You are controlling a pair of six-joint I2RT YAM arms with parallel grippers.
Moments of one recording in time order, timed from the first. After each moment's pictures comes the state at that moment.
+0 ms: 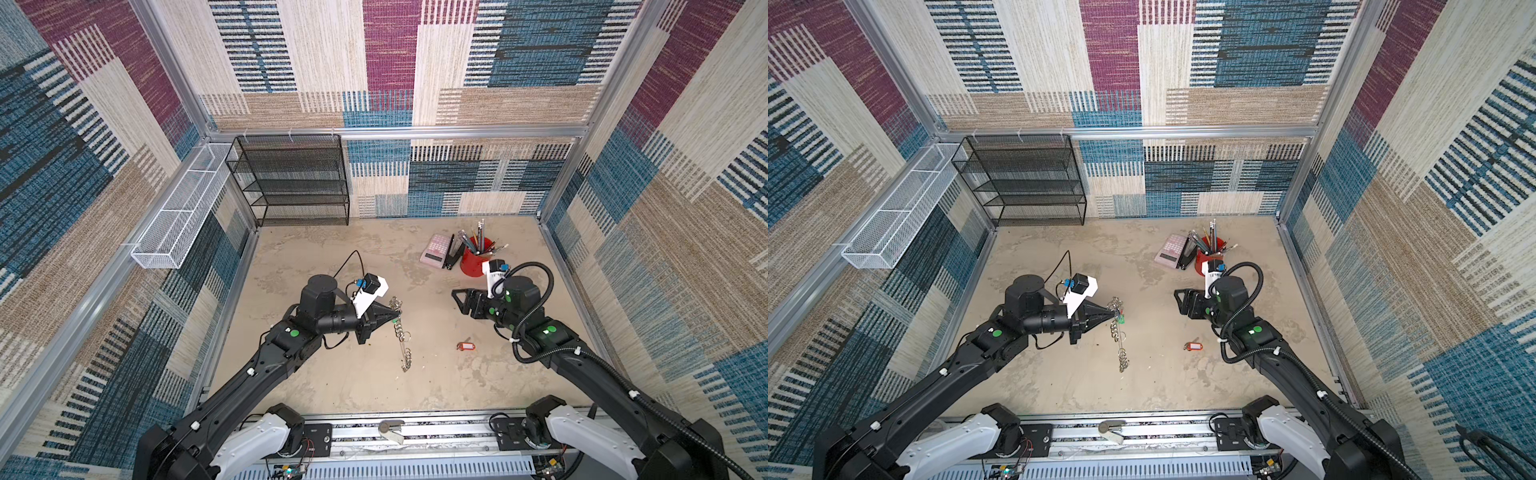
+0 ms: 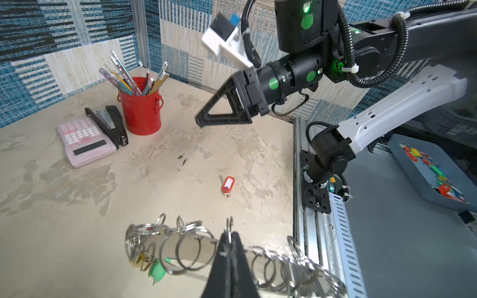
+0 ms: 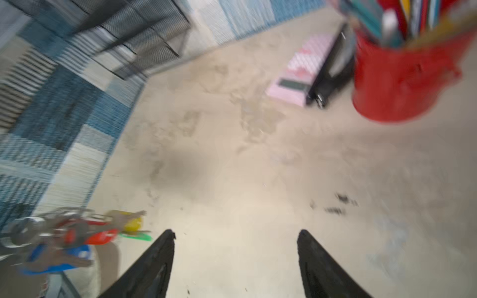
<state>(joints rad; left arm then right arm) -0.54 0.98 0.74 -0.15 0.72 0.08 0.41 0.97 0.60 -0.25 -0.16 0.55</state>
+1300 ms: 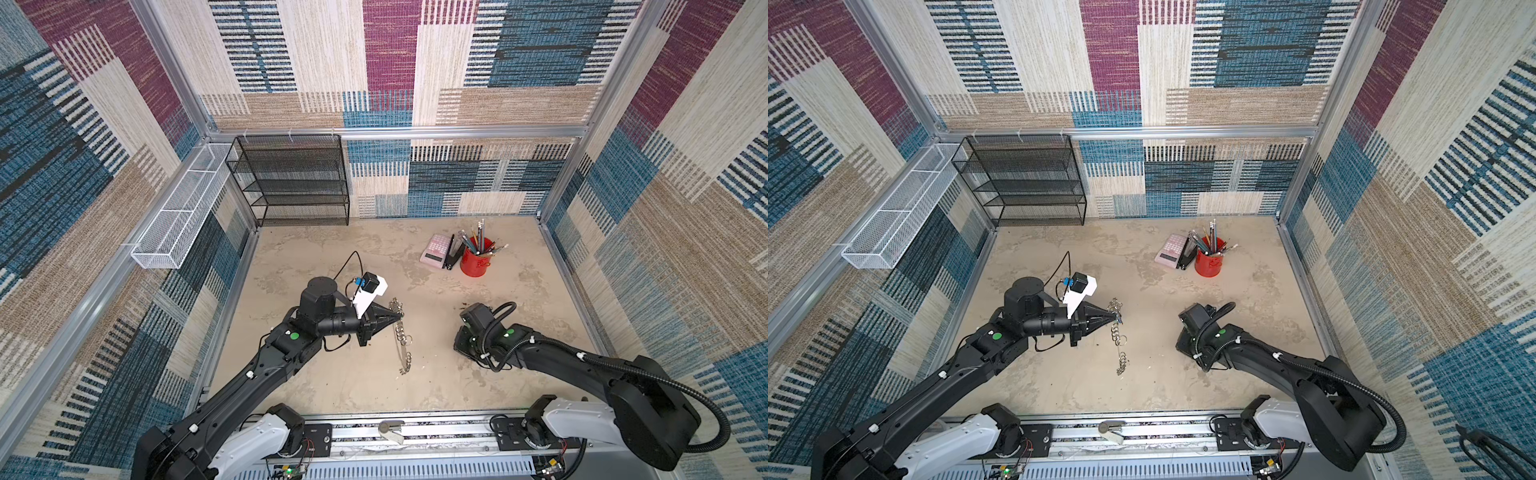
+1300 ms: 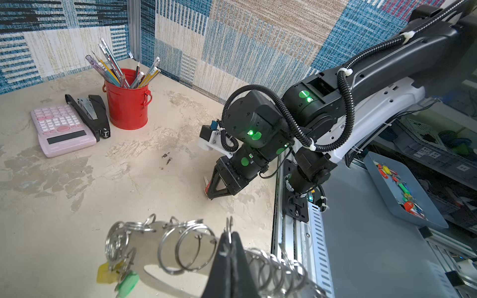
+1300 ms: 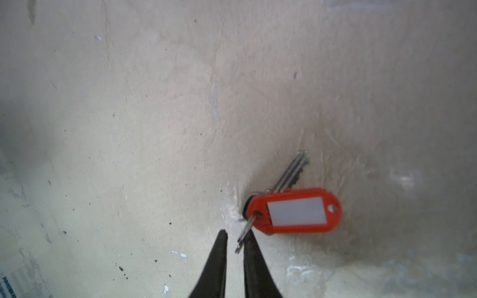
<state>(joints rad) -0.56 0.99 0.74 -0.11 0.77 -0.06 0.63 1.25 0.56 -0.41 0.01 1.06</state>
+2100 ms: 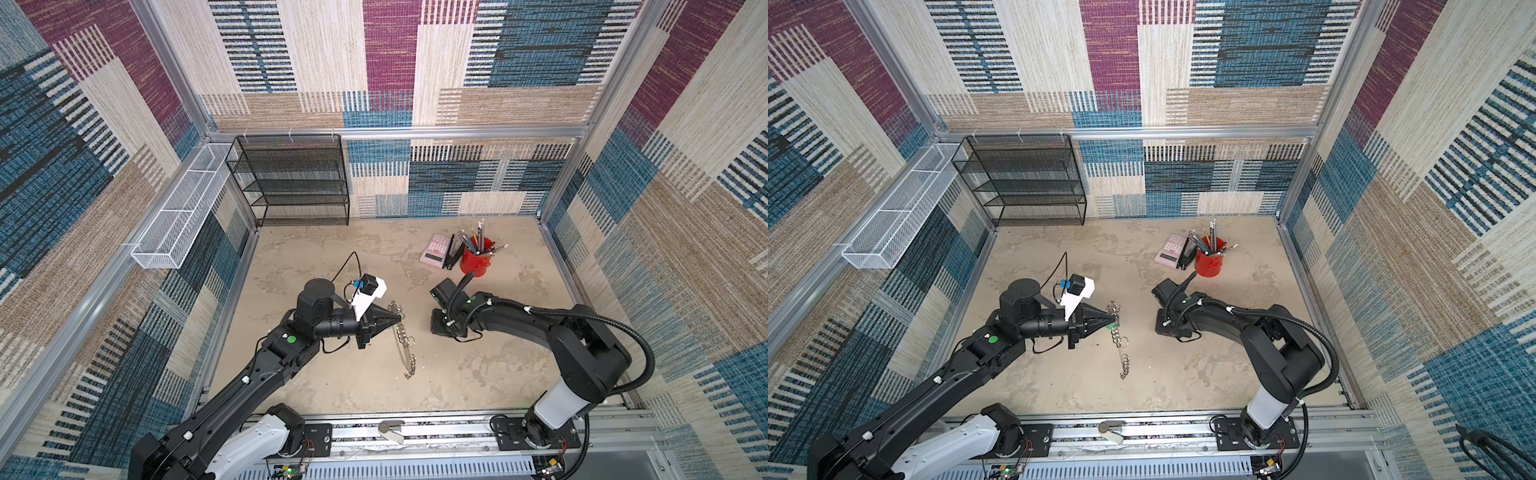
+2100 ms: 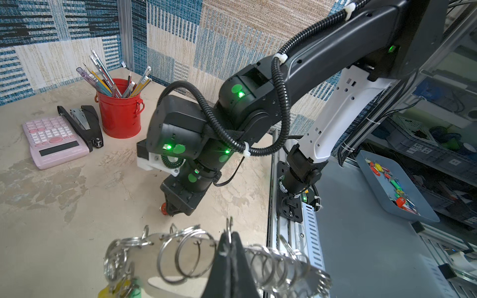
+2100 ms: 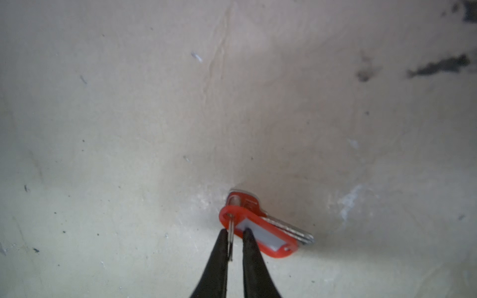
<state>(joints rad) -0.57 0.96 0.74 -0.11 0.79 -0.06 0.65 1.67 0.97 -0.51 0.00 0.76</state>
